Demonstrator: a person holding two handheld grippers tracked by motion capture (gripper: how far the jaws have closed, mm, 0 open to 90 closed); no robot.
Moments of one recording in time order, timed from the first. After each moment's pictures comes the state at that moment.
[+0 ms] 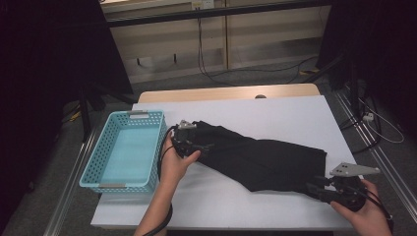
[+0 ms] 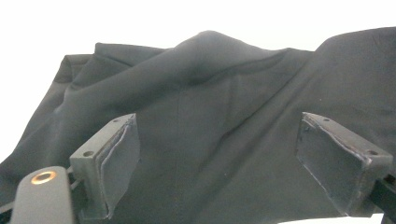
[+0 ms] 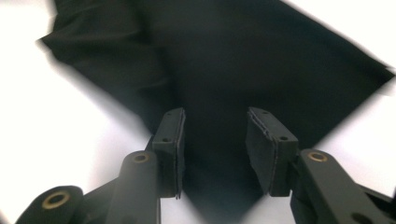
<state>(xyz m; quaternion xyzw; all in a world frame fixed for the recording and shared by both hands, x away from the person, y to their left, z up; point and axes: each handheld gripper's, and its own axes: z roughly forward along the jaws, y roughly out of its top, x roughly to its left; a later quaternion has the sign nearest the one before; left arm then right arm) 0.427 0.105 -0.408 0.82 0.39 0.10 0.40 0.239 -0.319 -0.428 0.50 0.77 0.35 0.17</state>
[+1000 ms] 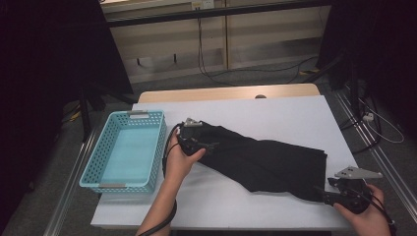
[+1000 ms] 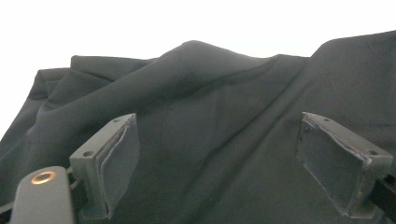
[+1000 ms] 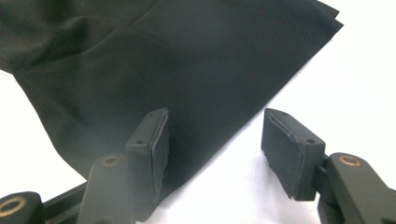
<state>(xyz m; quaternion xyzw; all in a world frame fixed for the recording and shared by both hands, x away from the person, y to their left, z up) 0.433 0.089 -0.410 0.83 0.38 0.09 0.40 0.236 -0.333 -0.449 0.55 0.76 0.30 0.20</state>
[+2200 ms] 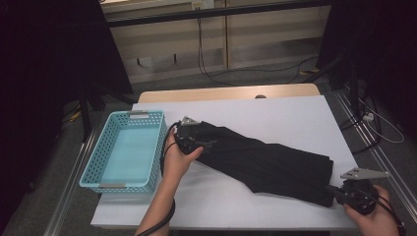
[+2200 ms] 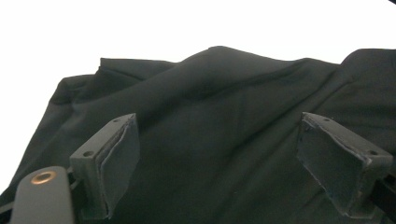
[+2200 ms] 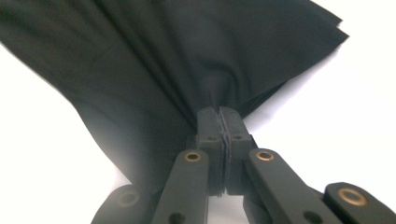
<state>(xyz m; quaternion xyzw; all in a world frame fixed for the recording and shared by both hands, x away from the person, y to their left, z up) 0.435 0.098 -0.406 0.82 0.39 0.10 0.41 0.226 -0.338 -0.435 0.55 0.77 0.27 0.17</state>
